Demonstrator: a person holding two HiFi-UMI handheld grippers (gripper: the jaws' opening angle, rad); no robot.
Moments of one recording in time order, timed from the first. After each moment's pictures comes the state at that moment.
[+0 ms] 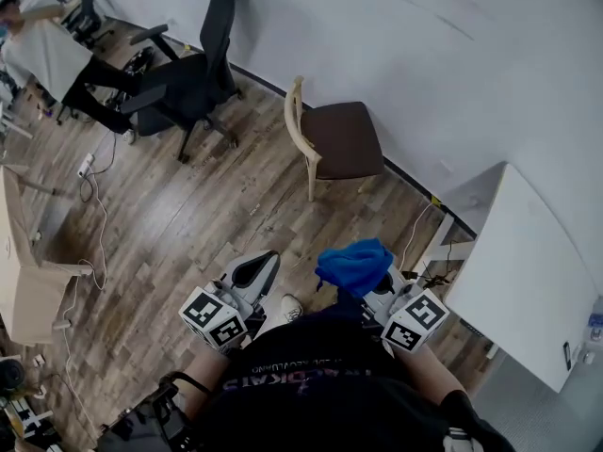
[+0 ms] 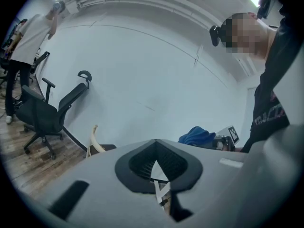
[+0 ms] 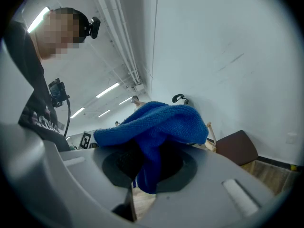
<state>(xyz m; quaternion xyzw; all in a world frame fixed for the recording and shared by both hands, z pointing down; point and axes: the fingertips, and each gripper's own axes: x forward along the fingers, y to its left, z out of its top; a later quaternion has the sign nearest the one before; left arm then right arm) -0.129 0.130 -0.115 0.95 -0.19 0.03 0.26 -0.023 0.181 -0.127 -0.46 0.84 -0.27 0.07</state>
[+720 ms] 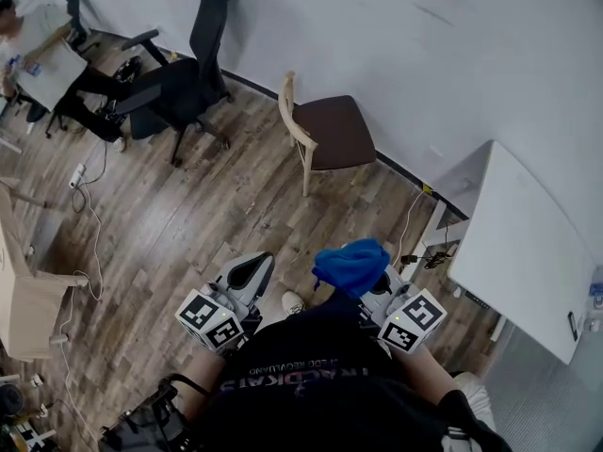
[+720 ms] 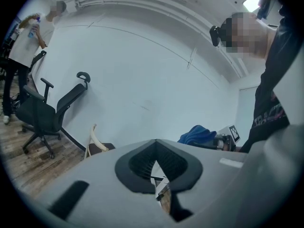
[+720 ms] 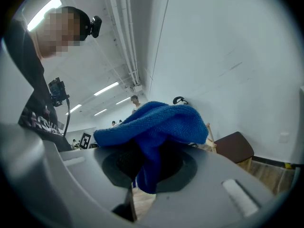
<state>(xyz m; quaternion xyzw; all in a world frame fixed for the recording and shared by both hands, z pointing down) -0.185 0.180 -0.113 0.95 -0.16 0.02 0.25 -0.078 0.239 -0.132 -0.50 0.83 -0.24 0.07</state>
